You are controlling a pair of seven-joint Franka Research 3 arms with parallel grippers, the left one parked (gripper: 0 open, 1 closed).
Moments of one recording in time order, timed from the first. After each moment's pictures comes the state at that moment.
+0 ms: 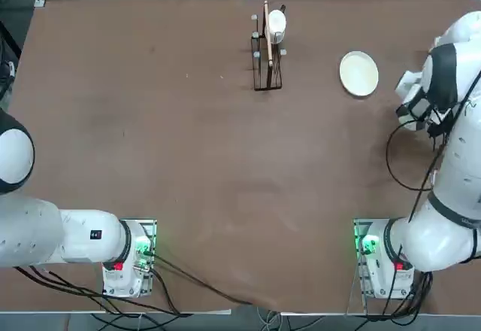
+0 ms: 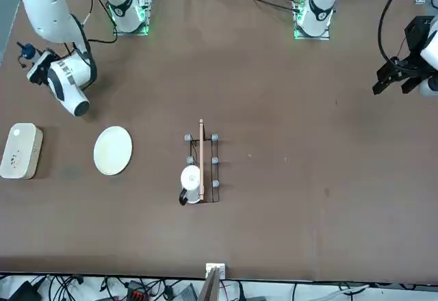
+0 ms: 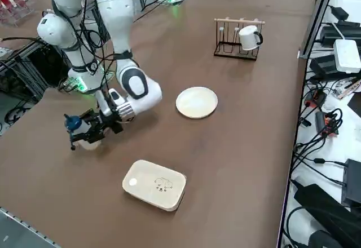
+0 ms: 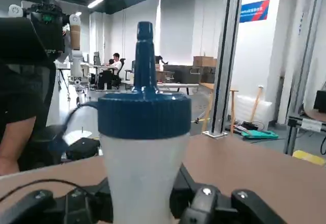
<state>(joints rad) 0.25 0.65 -0.59 -2.31 -1.07 1.83 2.72</state>
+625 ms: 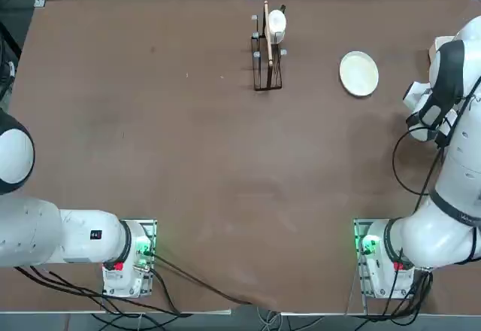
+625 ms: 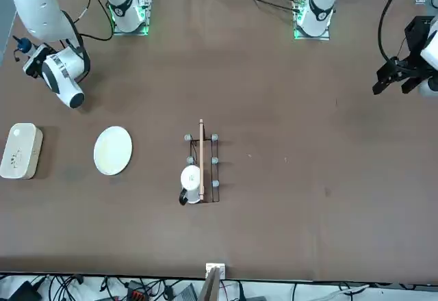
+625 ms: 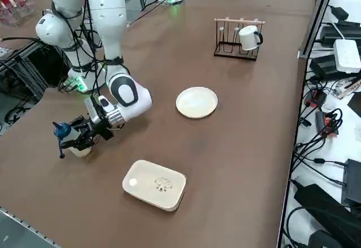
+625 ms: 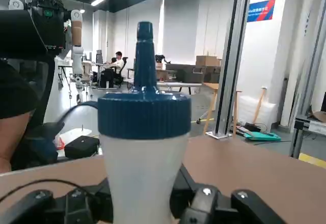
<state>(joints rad) 0.19 0.66 -0.59 -2.33 -1.13 1.88 2.74</state>
